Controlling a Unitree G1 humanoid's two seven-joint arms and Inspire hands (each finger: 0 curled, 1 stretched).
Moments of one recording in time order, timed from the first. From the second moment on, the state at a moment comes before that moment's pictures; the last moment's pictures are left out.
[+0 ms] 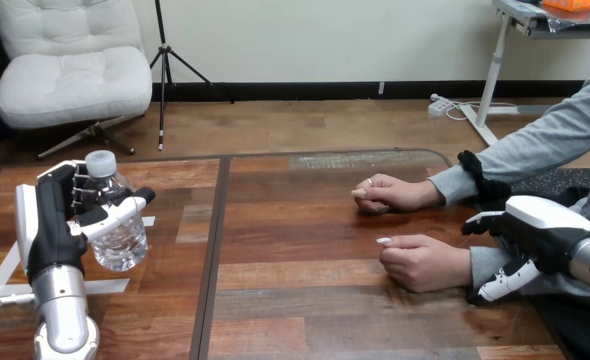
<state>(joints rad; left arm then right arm) -0.39 0.34 0.12 0.98 0.15 -0.56 0.36 -0.63 -0.72 0.34 1.17 -0.65 -0.56 0.11</state>
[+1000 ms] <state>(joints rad) -0.39 0.34 0.12 0.98 0.15 -0.56 0.36 -0.65 -0.72 0.41 1.20 -0.71 -0.56 0.08</state>
